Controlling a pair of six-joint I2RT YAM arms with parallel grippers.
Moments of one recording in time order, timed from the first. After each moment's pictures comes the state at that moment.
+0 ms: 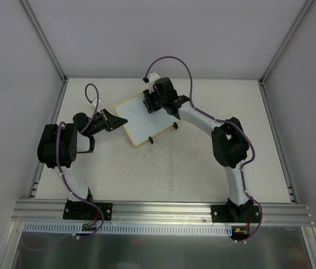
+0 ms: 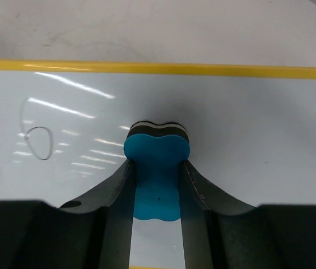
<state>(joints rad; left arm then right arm) 0.07 1.86 0.61 1.19 0.96 -0.88 0.65 2.12 1.75 -0.18 -0.06 0.03</state>
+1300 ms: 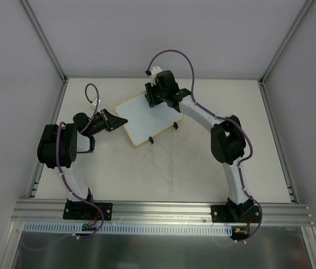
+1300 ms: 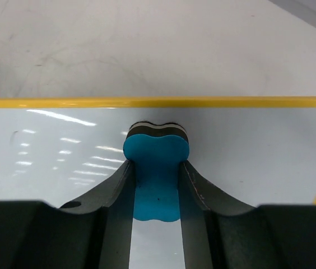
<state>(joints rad) 0.06 1.86 0.61 1.18 0.96 -0.88 0.66 2.19 1.90 -0.28 -0.05 0.04</state>
